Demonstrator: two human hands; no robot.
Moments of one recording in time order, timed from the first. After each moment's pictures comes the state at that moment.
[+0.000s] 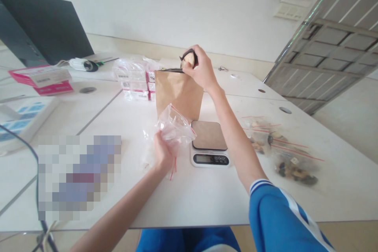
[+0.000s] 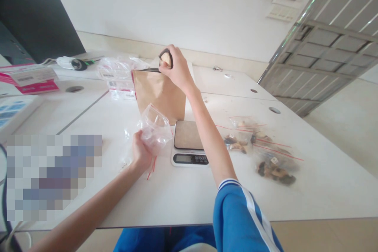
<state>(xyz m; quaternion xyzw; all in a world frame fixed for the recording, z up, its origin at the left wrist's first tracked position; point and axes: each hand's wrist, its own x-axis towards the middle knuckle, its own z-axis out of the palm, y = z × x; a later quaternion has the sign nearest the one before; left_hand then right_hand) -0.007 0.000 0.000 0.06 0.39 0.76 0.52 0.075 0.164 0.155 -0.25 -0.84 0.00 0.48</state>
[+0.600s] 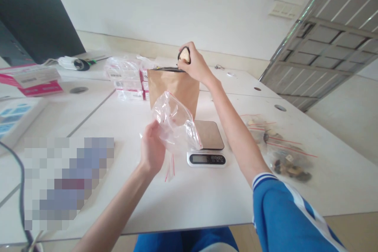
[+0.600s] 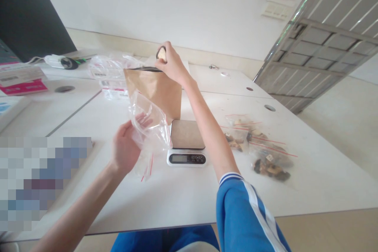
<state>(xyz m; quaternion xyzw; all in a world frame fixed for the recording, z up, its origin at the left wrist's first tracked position) -0.022 -0.018 0.055 0.16 0.36 0.73 0.56 0.077 0.188 0.157 -0.29 -0.86 0.06 0.42</state>
